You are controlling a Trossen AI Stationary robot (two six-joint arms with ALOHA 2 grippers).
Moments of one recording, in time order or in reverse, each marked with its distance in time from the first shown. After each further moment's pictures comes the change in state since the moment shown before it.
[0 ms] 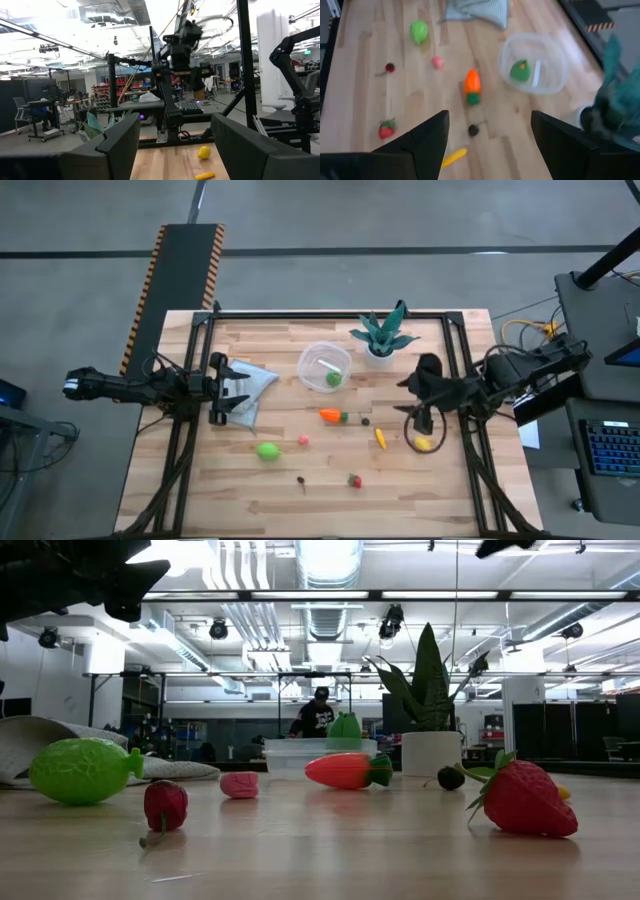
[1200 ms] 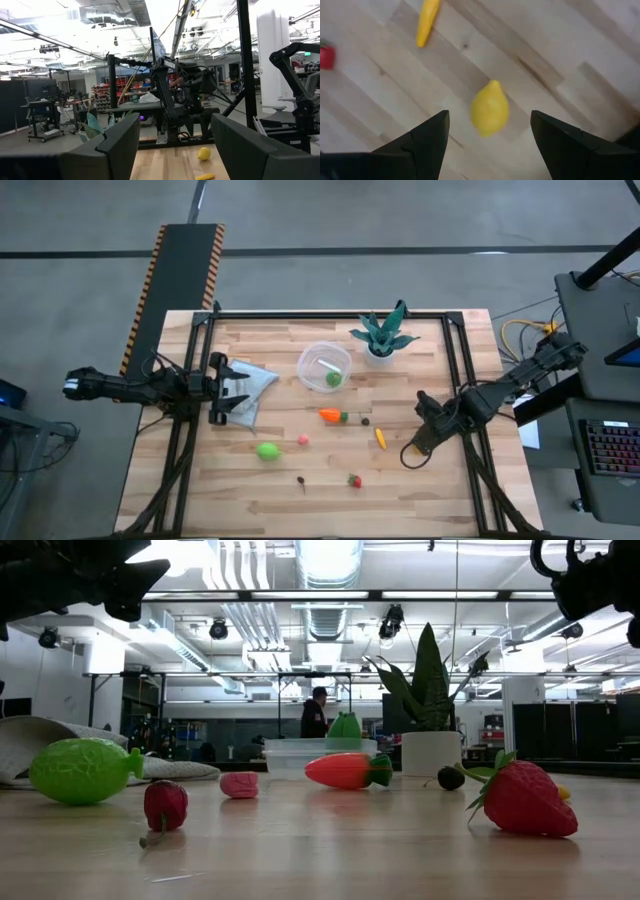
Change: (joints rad) left arm 0.000 0.000 0.000 0.005 0.000 -0.003; right arm 0.148 0.025 -0.417 -0.053 -0.352 0.948
